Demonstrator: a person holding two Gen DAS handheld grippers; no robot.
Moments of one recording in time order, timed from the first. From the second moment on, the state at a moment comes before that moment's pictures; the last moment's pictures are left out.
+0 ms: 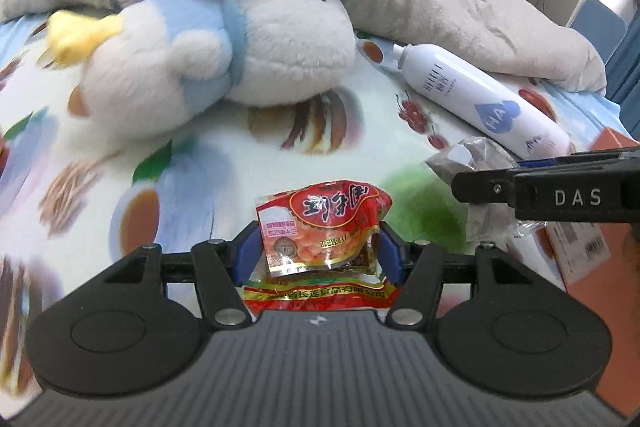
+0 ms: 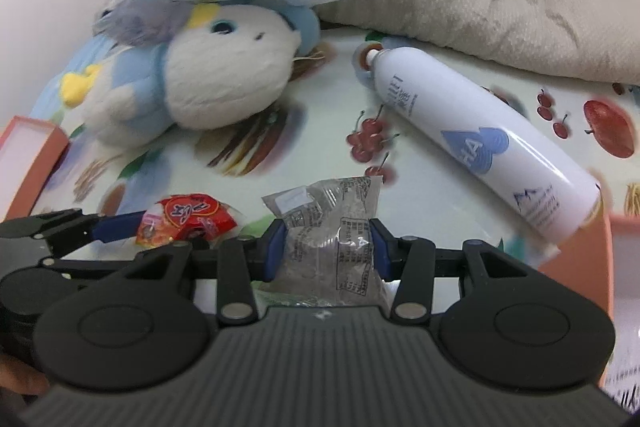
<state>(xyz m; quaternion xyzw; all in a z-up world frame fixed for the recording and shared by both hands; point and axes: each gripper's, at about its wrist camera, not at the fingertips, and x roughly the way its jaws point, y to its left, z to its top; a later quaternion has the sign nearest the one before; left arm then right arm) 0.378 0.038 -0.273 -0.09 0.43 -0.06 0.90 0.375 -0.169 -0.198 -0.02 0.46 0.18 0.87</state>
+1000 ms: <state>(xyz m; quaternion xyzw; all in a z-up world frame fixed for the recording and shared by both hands) 0.189 0.020 -0.187 -0.10 0.42 -0.08 0.90 0.165 -0.213 -0.126 0.08 0.45 0.12 0.88</state>
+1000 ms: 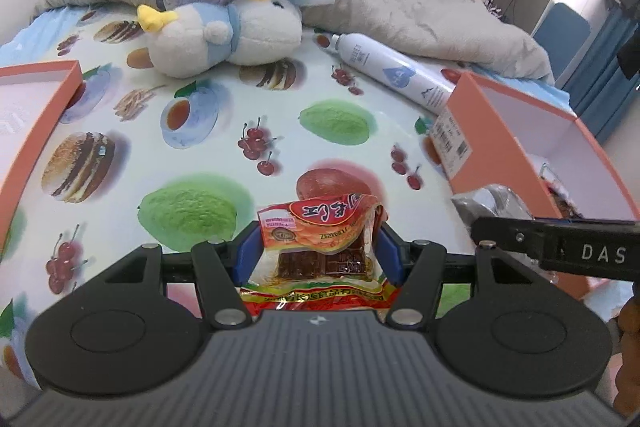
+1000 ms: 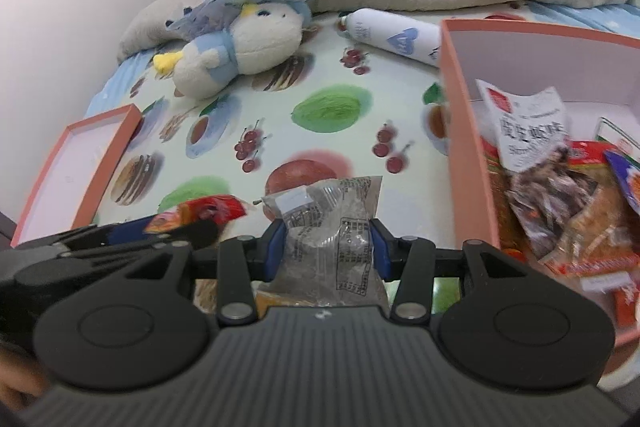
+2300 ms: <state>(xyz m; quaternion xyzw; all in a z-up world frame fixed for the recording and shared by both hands) 0.247 -0.172 -0.001 -0.09 0.30 -0.23 0.92 0.163 -0.396 -0.001 0.12 0.30 0.01 0.94</state>
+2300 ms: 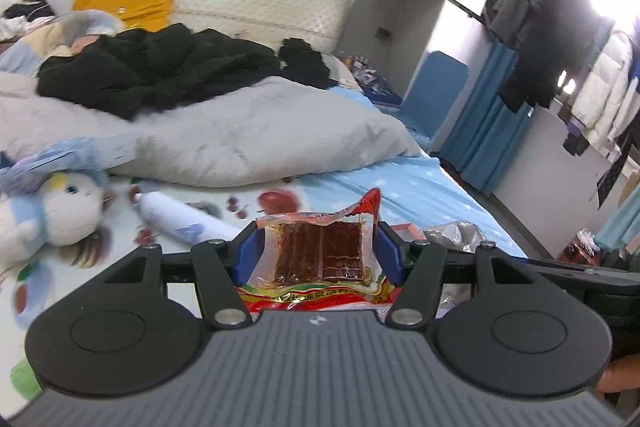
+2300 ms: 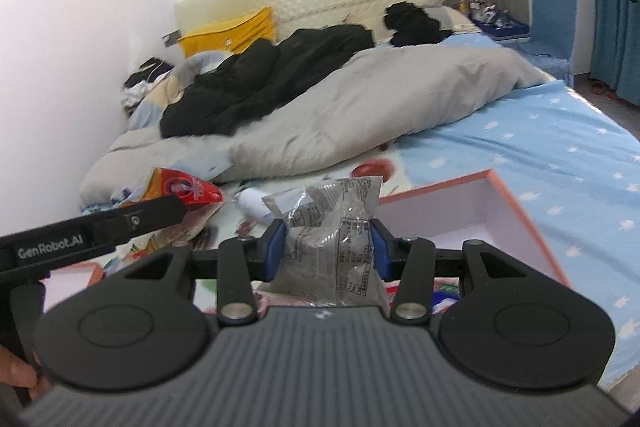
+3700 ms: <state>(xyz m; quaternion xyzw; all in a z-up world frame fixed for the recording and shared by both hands) 0.296 -0.242 -0.066 -0.04 0.40 -0.24 0.88 0.184 -0.466 -0.065 0.18 0.36 -0.05 0.91</state>
